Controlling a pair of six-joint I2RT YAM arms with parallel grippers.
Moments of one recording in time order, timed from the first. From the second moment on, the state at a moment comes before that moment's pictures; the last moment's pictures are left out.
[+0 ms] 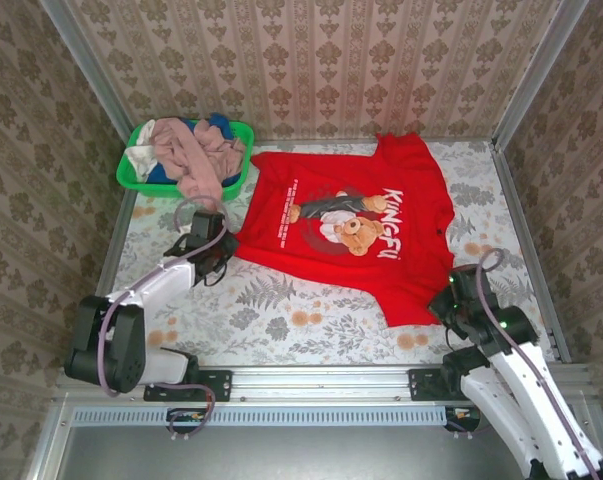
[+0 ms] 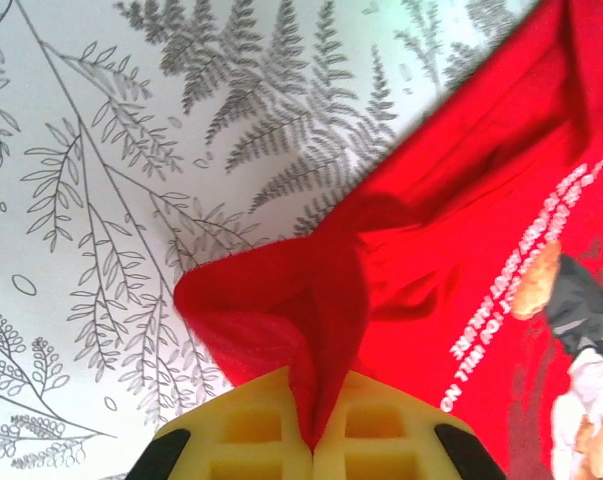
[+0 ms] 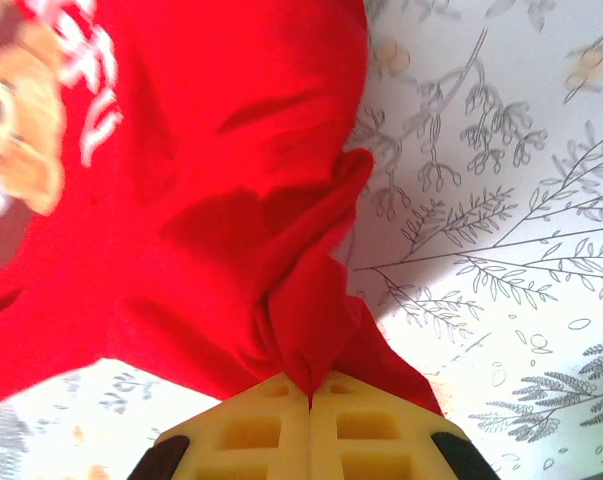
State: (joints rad) left arm -0.33 1.32 0.69 -0.21 -0.05 -1.04; right arm 0.23 0.50 0.62 -1.11 0.08 1.02
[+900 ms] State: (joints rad) left arm -0.34 1.78 1.37 -0.36 0.09 -0.85; right arm 0.04 1.04 0.95 -0.81 0.20 0.80
